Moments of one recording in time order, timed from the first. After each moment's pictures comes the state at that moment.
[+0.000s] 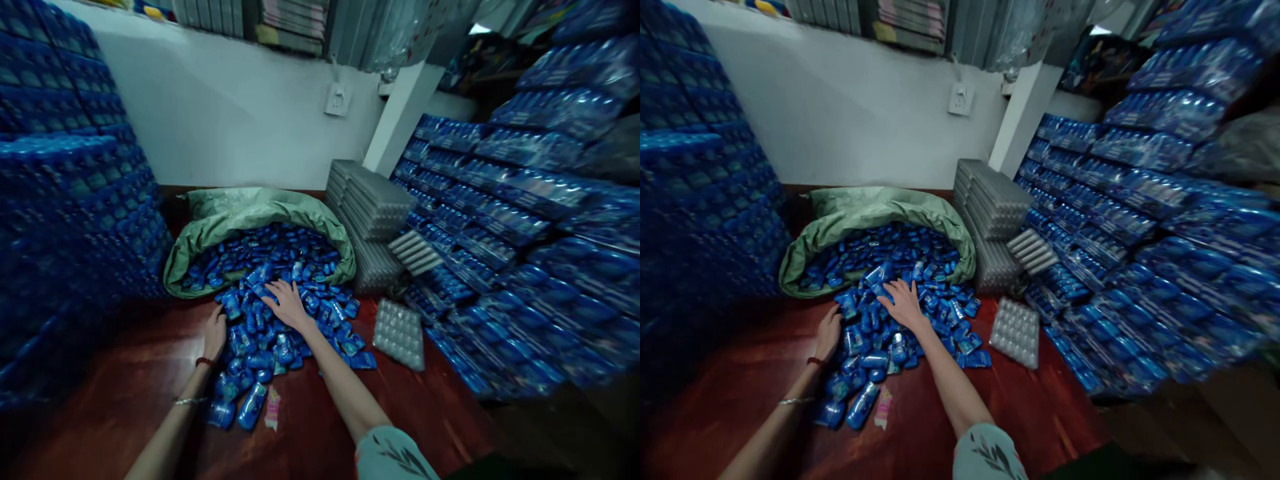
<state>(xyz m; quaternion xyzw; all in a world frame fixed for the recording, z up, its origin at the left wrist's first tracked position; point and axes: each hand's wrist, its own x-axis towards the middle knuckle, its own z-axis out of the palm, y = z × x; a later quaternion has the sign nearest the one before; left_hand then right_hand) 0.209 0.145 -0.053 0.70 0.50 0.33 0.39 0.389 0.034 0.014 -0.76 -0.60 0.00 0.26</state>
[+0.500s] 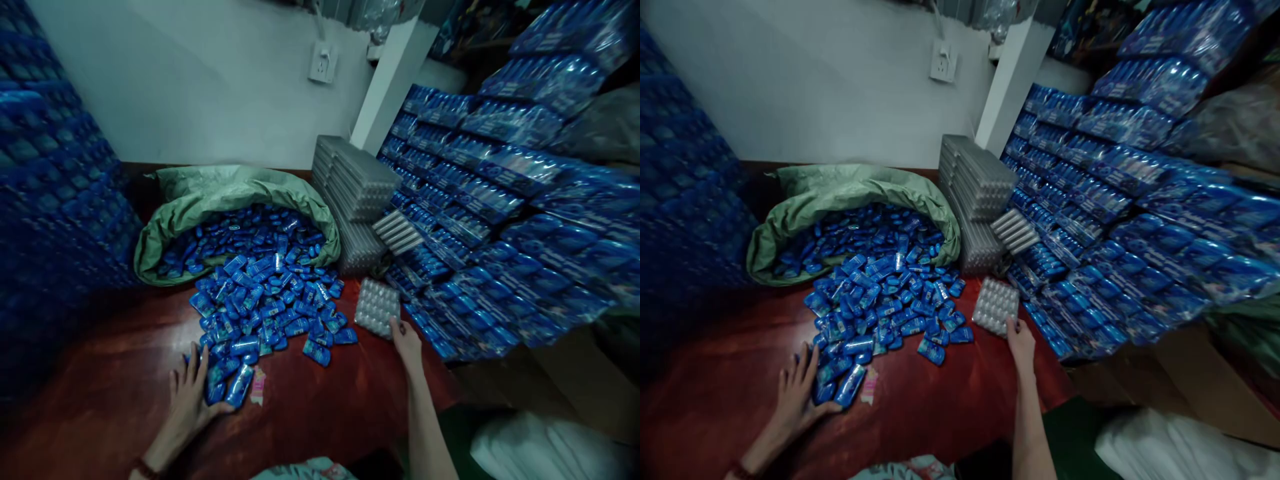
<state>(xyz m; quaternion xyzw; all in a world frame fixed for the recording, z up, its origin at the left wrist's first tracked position) 0.105 0.027 -0.095 0.88 0.41 0.11 0.20 0.512 -0.256 -0.011 -0.96 -0.02 0.06 0.27</state>
